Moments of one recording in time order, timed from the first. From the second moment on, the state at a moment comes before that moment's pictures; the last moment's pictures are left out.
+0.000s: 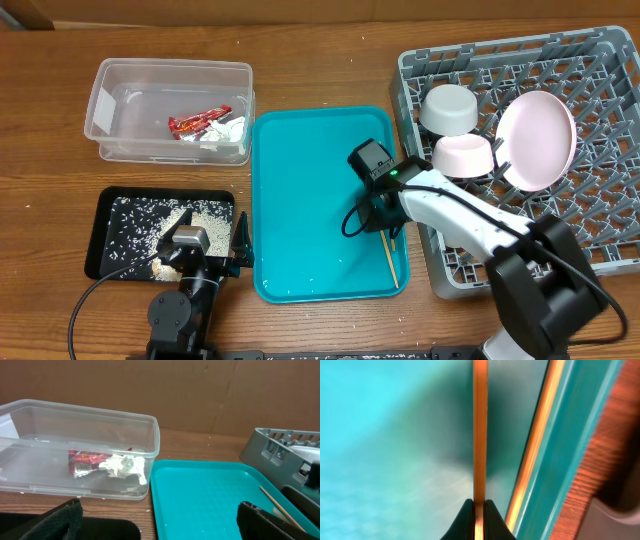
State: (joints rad) left arm -0.10 0.02 0.01 -0.07 0.02 -0.18; right arm 0.60 1.77 1.13 -0.81 0.01 0.37
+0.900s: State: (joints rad) left arm -0.10 0.02 0.01 -0.07 0.02 -0.18; right arm 0.30 1.57 1.31 -0.67 0.22 0.04
